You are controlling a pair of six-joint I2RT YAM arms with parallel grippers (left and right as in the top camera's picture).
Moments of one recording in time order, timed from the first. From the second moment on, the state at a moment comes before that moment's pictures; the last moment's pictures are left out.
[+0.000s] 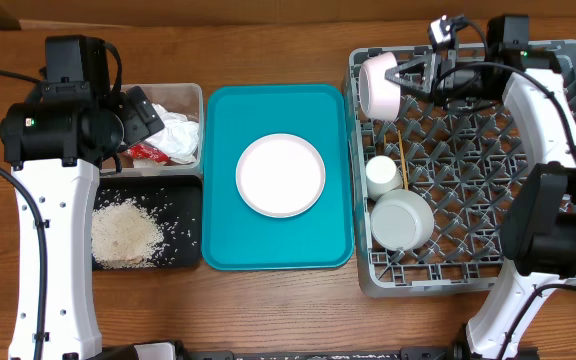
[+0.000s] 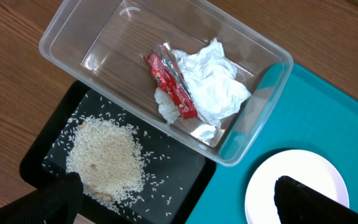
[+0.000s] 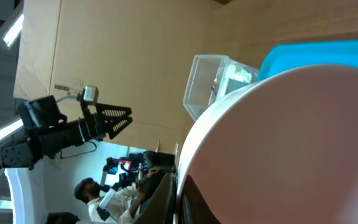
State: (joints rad) left arm 0.05 1.51 1.71 -1.28 -0.19 -0.50; right arm -0.10 2.09 1.75 -0.87 -1.45 0.04
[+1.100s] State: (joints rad) left arm 0.05 1.51 1.71 -1.28 -0.19 -0.50; right arm -0.36 2.09 1.64 -0.99 -1.34 0.00
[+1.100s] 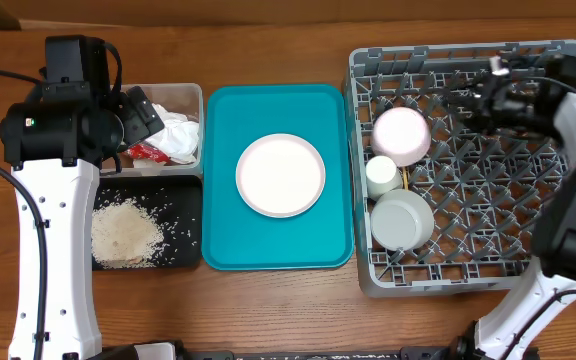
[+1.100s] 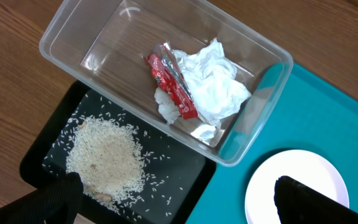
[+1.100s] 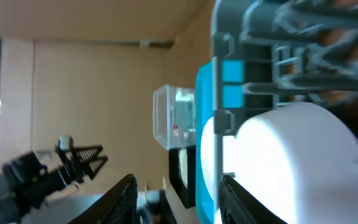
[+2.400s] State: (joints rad) left arm 0.05 1.51 1.71 -1.28 -0.19 -0.50; right arm 0.65 1.65 1.63 -1.10 0.13 0.54
